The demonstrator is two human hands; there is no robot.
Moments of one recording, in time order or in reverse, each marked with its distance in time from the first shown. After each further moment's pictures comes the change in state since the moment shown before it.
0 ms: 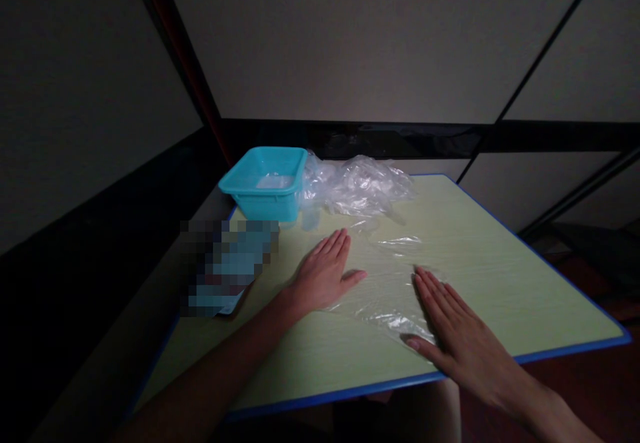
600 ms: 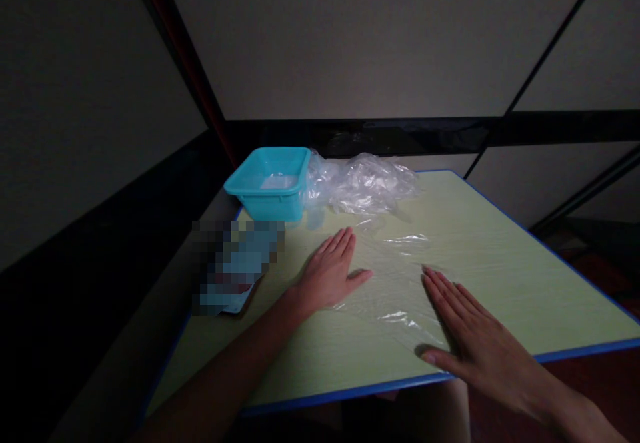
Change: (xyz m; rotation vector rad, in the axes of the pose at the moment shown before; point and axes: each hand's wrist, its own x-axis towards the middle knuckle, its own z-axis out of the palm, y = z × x) left_hand 0.000 0.000 -0.001 0.020 -0.015 0.000; right_hand -0.006 0.005 -0.002 0.000 0.017 -0.039
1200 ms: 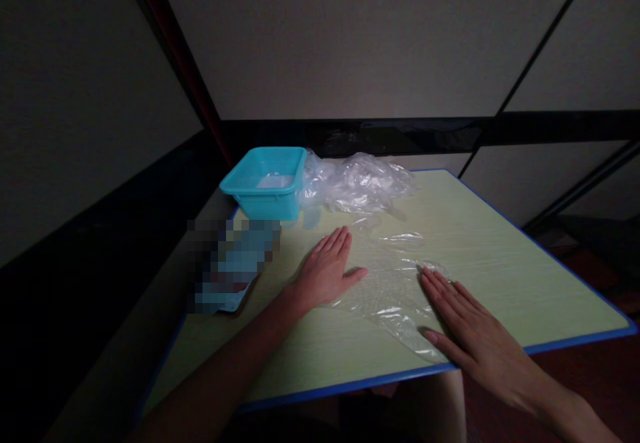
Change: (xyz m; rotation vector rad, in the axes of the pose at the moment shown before) left_hand 0.001 0.001 0.000 0.020 0.000 0.000; right_hand -0.005 0.002 -0.008 0.079 -0.006 0.005
